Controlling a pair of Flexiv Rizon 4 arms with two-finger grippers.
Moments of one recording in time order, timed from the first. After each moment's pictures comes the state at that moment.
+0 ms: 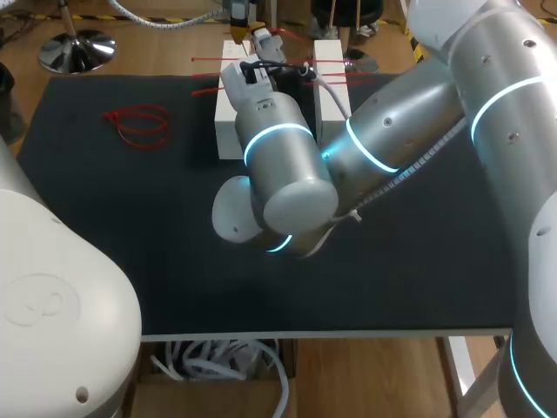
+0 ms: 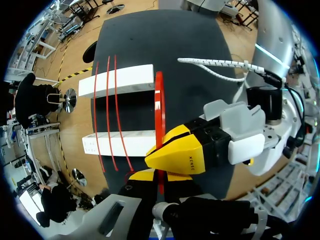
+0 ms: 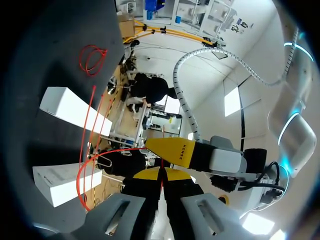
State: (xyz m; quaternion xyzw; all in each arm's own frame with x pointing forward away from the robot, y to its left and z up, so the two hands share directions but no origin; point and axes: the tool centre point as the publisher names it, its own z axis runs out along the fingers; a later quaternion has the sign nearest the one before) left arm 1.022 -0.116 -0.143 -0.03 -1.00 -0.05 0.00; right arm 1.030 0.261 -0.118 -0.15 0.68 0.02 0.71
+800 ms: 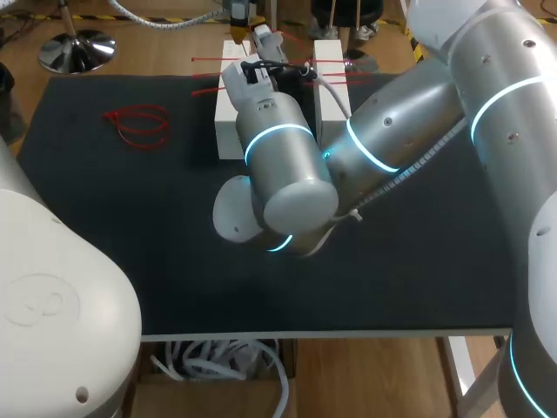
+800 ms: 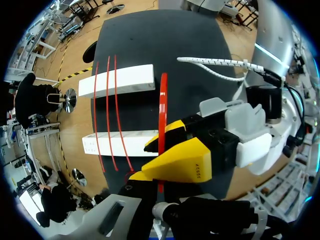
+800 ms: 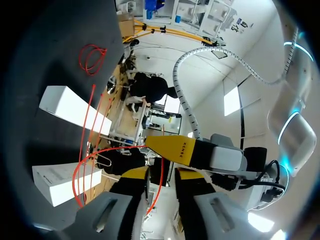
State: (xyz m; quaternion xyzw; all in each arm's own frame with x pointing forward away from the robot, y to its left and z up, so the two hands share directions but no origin) left arm 1.022 -0.116 -0.143 -0.03 -1.00 -0.05 0.00; right arm 1.030 0.259 -0.118 -0.15 0.68 0.02 0.72
